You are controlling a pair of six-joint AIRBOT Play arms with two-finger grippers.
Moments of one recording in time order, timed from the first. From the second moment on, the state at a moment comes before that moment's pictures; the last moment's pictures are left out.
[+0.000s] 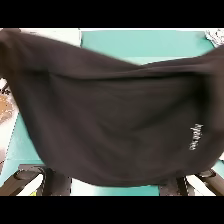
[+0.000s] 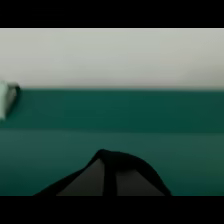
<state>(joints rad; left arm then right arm) -0.10 -0.87 1.75 1.17 -1.41 -1.93 -0.01 -0.87 1.90 -1.49 1.37 1.68</state>
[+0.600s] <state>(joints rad) -0.10 -1.16 0.90 1.30 -0.54 -1.93 -0.03 -1.47 1.32 -1.34 0.89 1.62</state>
